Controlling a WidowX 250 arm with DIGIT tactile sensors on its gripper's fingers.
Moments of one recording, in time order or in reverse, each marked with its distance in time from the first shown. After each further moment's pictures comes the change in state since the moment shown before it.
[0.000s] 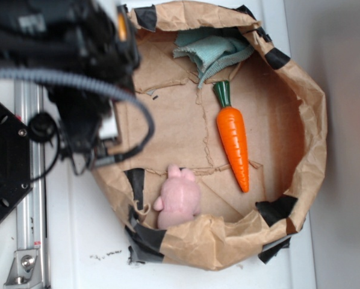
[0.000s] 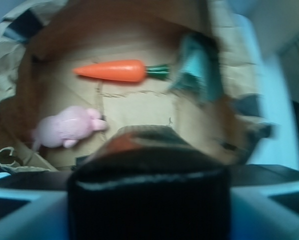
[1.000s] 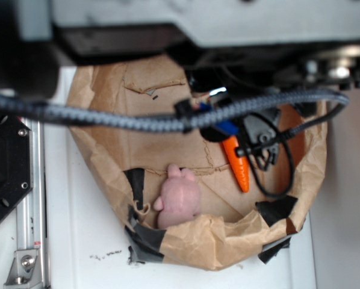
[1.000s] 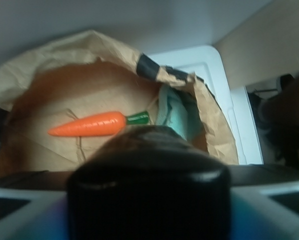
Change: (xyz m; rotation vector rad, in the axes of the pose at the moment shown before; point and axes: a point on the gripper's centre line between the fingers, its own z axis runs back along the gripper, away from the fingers) arm 0.086 -0.016 -0.027 0.124 0.105 0.071
